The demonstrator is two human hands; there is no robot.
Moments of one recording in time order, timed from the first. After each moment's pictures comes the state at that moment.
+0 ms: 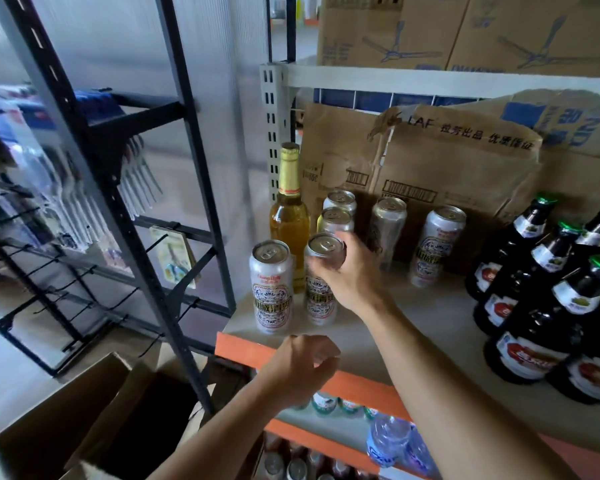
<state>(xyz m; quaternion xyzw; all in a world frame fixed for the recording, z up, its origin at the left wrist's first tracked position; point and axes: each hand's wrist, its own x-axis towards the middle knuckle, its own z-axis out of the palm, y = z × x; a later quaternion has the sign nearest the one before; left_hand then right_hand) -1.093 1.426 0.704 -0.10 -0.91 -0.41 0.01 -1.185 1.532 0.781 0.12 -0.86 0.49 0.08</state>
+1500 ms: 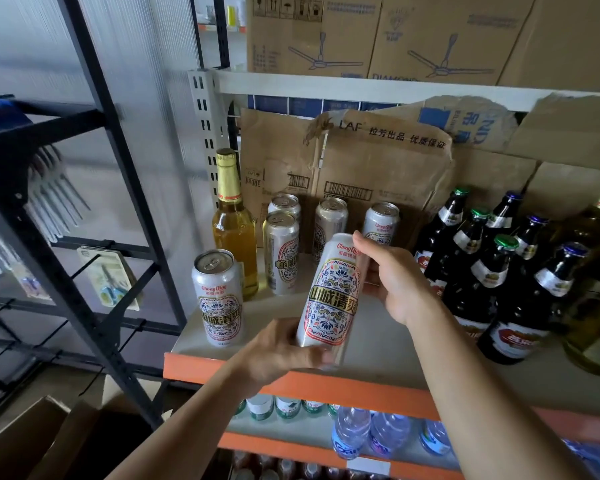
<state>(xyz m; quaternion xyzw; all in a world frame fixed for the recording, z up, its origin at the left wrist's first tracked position) -1.110 1.448 0.744 -0.18 -0.71 -0.66 -0.18 -1.165 1.632 0.815 -0.09 -0.66 0.74 -0.04</state>
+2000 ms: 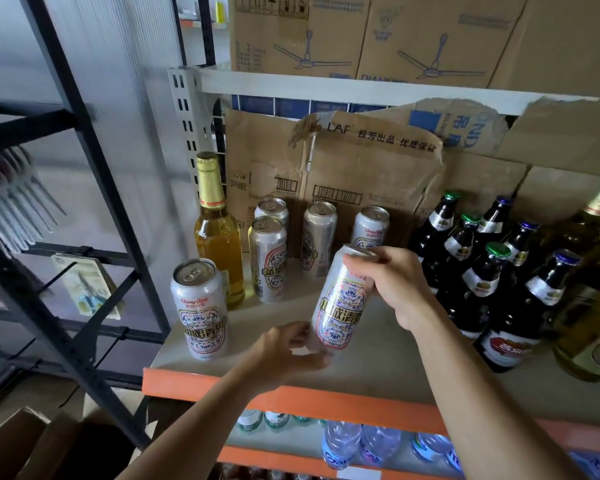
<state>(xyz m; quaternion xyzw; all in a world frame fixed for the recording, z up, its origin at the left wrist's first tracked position) -1.147 1.464 0.700 -0.12 -0.84 -0.51 -0.12 -1.181 1.657 0.800 -0.06 -0.76 0.64 0.05</state>
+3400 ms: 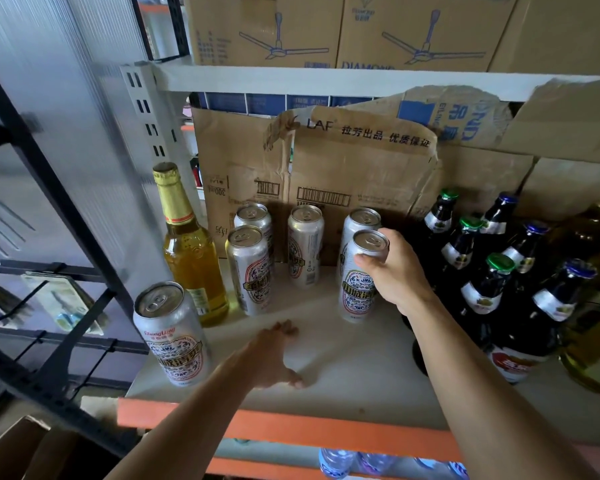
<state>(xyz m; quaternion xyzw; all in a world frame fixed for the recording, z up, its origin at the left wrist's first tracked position) -1.204 1.480 0.696 -0.17 -0.95 -0.16 -0.19 -1.246 1.697 0.777 -0.05 -0.85 0.51 0.12</state>
